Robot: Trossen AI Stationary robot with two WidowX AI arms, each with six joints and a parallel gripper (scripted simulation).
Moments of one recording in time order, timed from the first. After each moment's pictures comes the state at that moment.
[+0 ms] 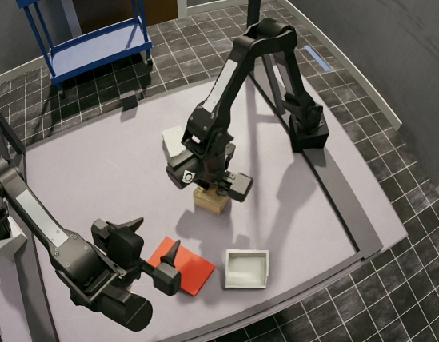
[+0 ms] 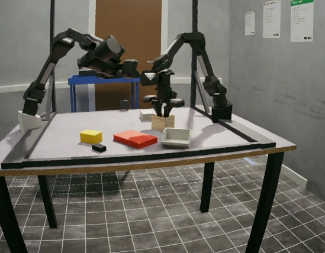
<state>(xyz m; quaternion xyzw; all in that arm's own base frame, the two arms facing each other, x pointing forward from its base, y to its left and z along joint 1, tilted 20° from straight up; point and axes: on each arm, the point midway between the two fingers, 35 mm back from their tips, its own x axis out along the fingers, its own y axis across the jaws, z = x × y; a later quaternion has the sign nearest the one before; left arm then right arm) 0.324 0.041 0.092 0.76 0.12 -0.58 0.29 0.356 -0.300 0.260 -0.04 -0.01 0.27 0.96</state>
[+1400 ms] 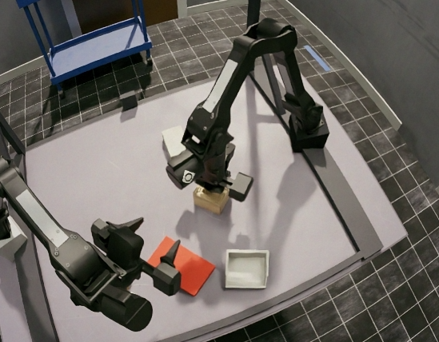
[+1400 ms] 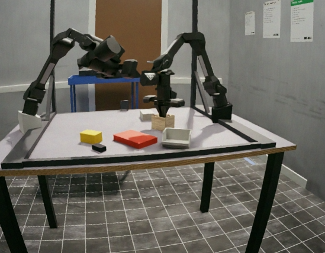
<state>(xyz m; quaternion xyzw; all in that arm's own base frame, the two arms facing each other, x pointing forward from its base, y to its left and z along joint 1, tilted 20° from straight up) 0.324 0.041 0.092 0.75 0.12 -0.57 0.29 0.356 -0.300 0.260 -0.04 -0.01 0.27 0.96</state>
